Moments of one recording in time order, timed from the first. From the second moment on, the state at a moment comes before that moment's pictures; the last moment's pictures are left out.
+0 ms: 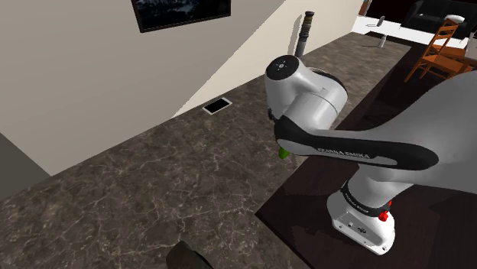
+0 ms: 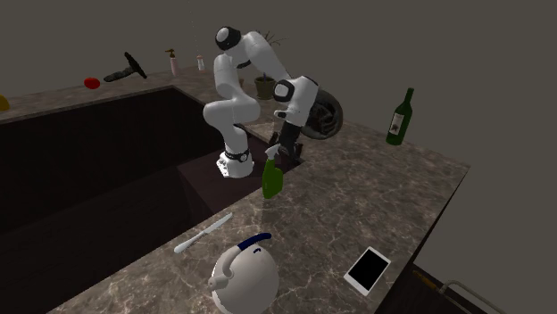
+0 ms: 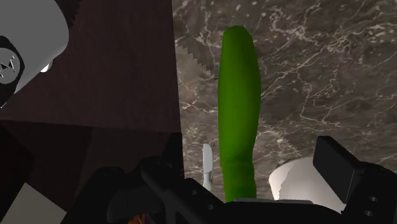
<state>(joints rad) -0.43 -0.91 0.94 -2.86 0.22 2.10 1.61</state>
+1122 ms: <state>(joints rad) -0.50 -0.83 1.03 -2.91 0.23 2.24 1.66</state>
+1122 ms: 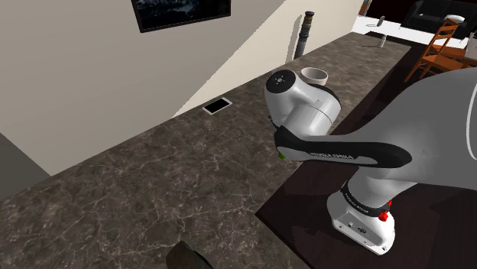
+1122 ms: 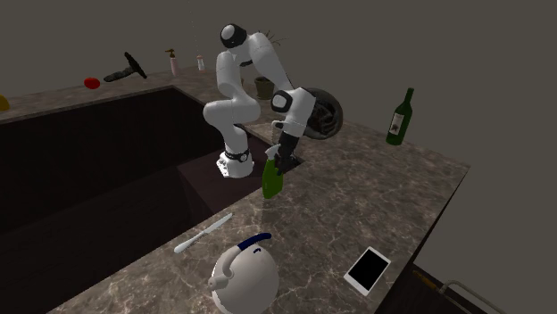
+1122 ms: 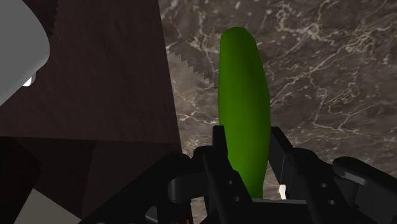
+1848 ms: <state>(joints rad) -0.49 -0.87 0.99 -2.90 0.22 2.19 1.64</state>
